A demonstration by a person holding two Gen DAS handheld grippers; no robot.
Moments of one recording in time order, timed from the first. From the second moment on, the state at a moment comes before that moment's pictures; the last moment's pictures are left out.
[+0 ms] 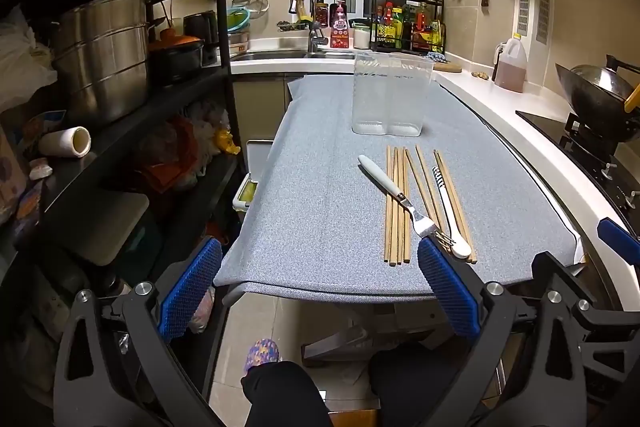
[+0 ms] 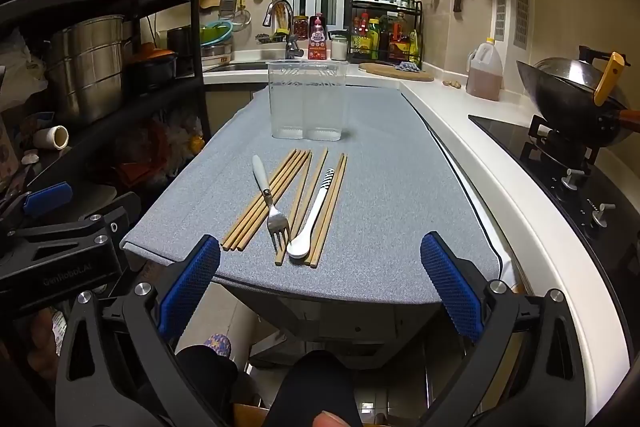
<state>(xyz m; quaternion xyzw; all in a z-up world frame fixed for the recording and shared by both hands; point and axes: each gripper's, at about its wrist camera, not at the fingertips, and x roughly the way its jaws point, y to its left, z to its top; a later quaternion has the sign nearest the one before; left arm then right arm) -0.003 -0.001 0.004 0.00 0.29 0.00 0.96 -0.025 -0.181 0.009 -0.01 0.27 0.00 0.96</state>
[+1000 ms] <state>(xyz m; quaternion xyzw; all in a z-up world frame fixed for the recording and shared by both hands) -0.002 -0.001 0.007 0.00 0.29 0.00 0.96 -0.026 -0.185 0.011 -0.01 0.27 0.00 0.96</state>
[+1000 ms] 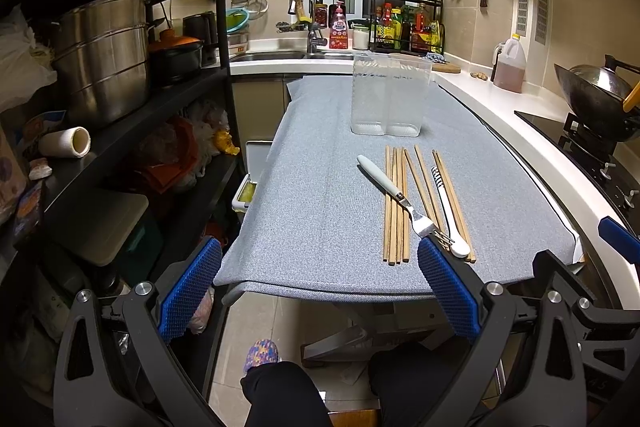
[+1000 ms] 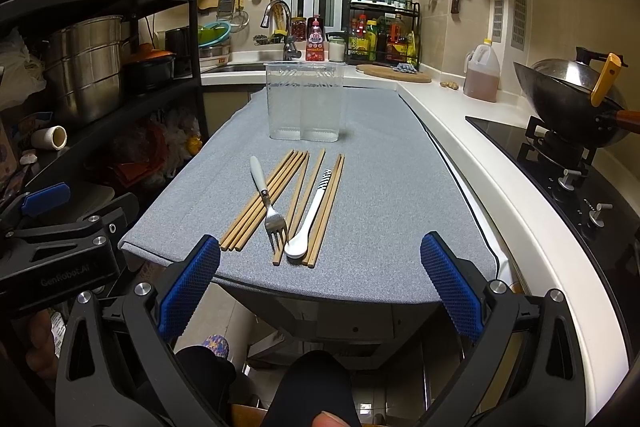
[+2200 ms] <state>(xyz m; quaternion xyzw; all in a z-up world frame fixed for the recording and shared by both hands) -0.001 0.002 0.004 0.00 0.29 0.00 0.96 -0.027 -0.188 0.013 -0.01 0.26 0.00 0.97</state>
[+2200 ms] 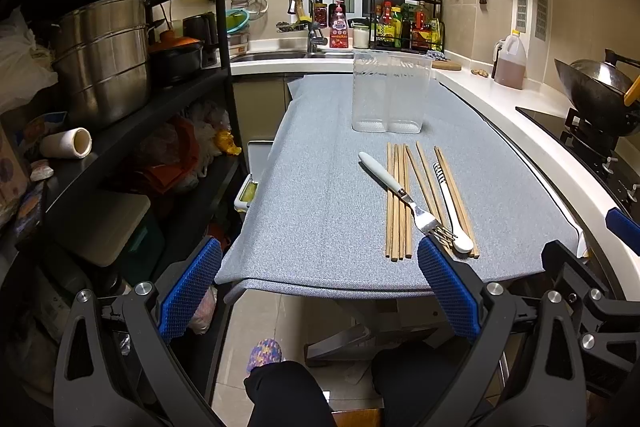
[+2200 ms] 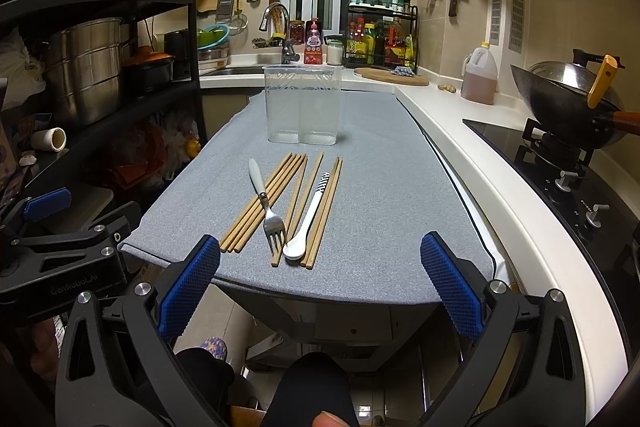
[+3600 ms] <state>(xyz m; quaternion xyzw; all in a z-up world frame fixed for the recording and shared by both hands) 0.037 0.011 -0.034 -0.01 0.35 0.01 0.94 0.070 -0.199 -0.074 0.08 0.35 0.08 0.93</state>
